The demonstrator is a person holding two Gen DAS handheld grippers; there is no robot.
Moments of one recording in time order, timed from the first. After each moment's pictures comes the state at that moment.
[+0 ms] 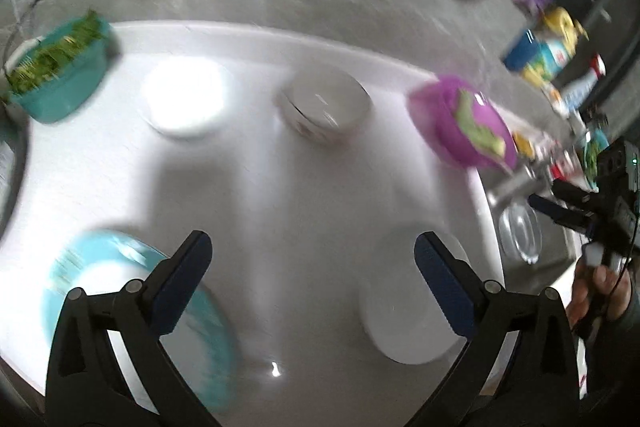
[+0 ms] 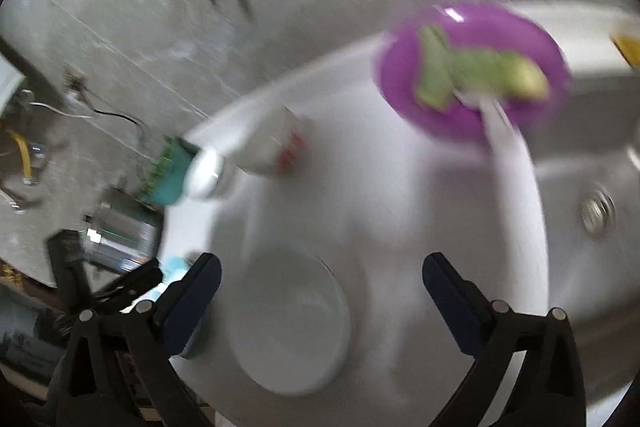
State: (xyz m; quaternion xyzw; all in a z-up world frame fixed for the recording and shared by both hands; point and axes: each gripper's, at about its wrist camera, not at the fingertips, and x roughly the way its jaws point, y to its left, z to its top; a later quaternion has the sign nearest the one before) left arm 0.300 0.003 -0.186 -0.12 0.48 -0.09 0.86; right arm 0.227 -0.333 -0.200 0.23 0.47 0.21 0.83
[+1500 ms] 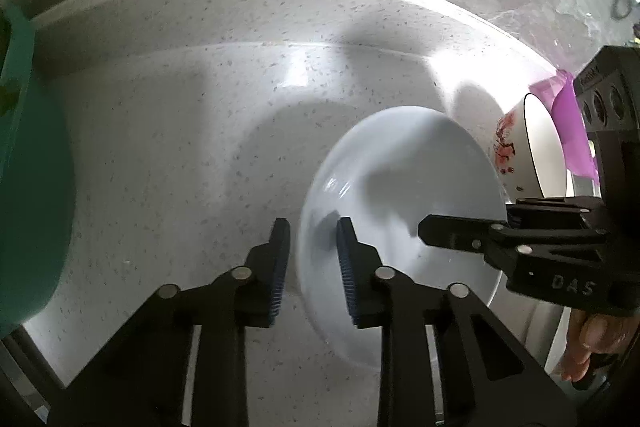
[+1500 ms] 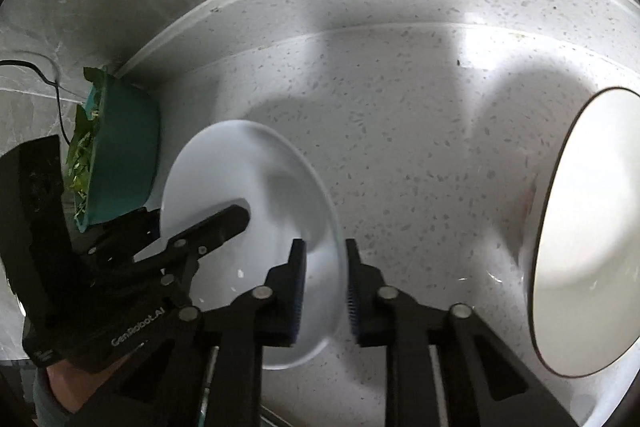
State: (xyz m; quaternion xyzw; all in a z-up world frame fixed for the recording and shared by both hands) left arm 0.534 0.161 -0.333 -0.05 0.61 -0.16 0.78; right arm 0.450 -0.004 -0.344 0.14 0.67 0.16 0.71
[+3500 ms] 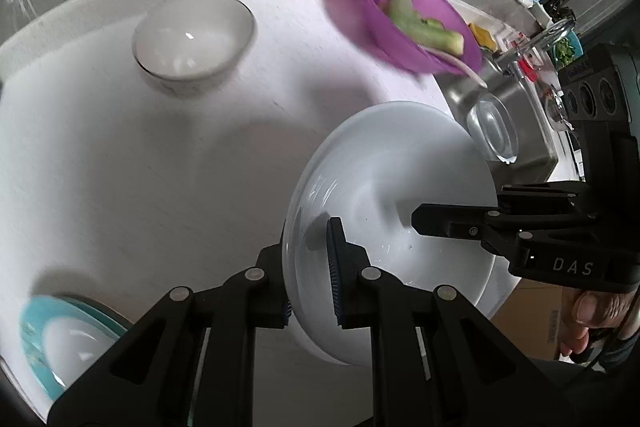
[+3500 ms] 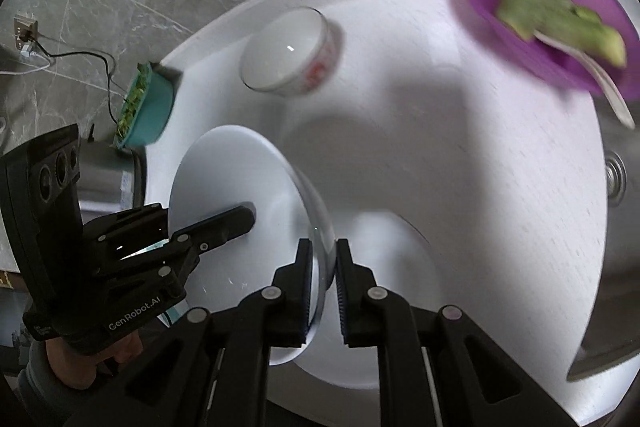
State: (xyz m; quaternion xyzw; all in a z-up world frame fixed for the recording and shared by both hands) left arm 0.333 -0.095 -0.223 -0.02 0.60 -0.24 0.76; right arm 0.245 -0.254 -0.258 0.17 0.63 0.16 0.74
